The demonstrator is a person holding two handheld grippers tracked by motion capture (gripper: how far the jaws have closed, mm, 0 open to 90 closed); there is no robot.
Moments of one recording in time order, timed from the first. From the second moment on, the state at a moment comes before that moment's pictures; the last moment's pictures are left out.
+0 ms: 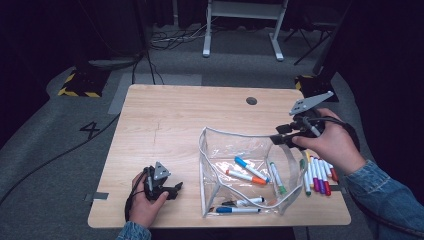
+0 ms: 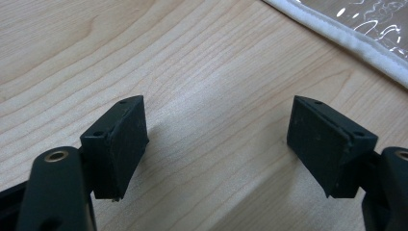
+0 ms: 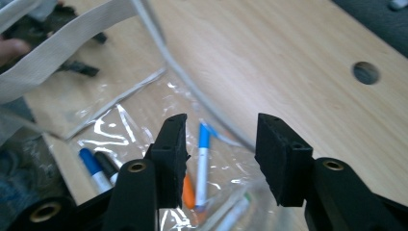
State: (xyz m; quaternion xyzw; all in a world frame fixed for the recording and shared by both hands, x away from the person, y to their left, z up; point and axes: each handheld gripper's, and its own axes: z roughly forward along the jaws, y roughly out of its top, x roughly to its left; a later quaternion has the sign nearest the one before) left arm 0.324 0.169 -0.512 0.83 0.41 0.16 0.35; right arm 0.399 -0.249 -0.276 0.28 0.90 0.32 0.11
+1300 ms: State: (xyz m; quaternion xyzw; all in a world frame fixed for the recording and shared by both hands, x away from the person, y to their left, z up) left arm 0.325 0.169 -0.512 0.83 0.41 0.16 0.34; right arm 0.434 -0.330 -0.392 0.40 0.86 0.30 0.04
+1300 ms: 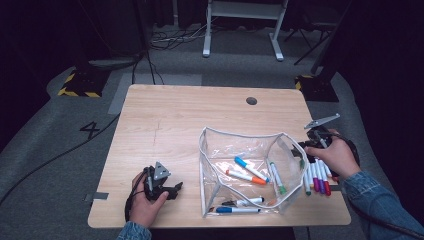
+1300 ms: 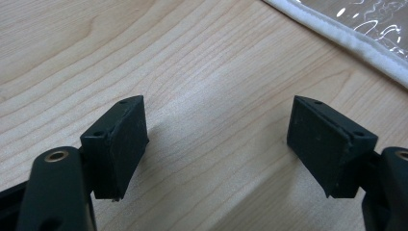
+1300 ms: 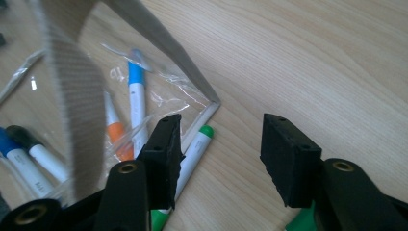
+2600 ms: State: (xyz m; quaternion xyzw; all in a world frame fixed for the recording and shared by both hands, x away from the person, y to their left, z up) left arm 0.325 0.169 -0.512 0.83 0.41 0.16 0.34; right arm 0.403 -0.317 -0.479 0.38 0.88 0.27 0.00
